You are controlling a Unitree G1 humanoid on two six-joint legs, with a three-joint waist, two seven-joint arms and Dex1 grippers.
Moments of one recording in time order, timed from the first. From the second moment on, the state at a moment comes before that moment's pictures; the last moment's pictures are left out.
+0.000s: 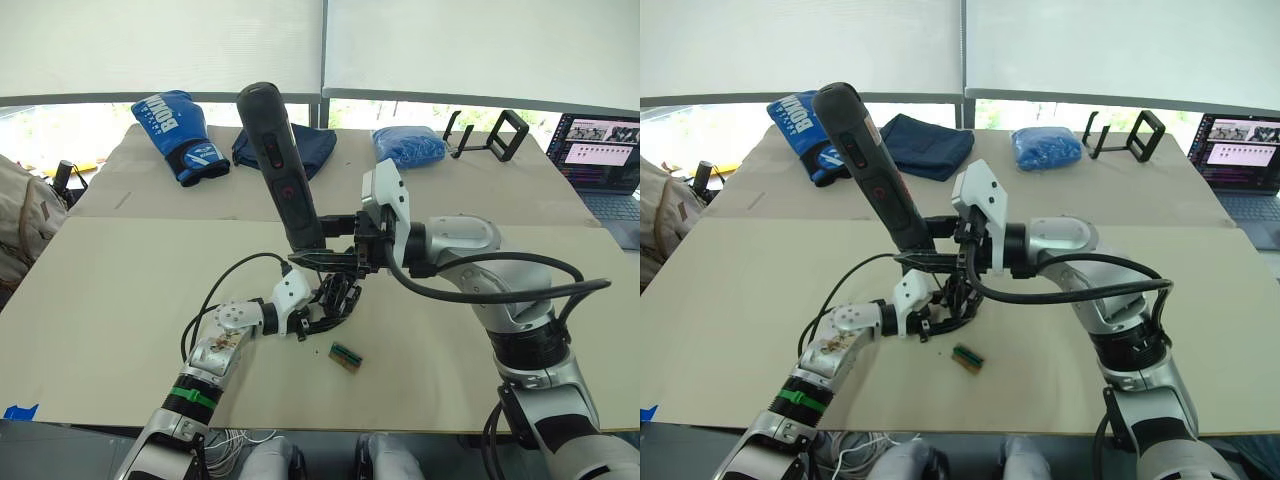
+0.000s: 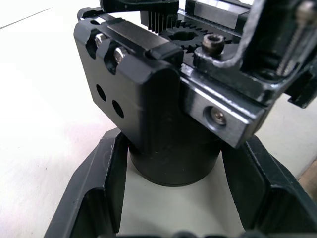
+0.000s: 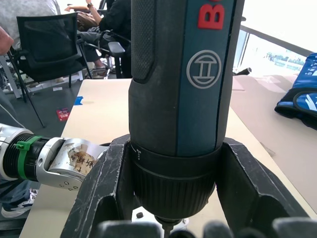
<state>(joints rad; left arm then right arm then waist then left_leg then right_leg) -0.41 0.30 -0.24 0.22 -0.12 0.14 -0.95 -0.78 -0.45 0.19 -0.29 0.56 0.69 0.89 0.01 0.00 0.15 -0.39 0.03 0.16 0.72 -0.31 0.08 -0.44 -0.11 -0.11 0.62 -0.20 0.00</state>
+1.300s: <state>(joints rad) -0.41 0.30 -0.24 0.21 -0.12 0.14 -0.95 -0.78 -0.44 0.20 -0.29 0.53 0.69 0.89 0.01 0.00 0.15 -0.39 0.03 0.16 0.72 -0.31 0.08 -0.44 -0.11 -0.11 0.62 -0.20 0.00</state>
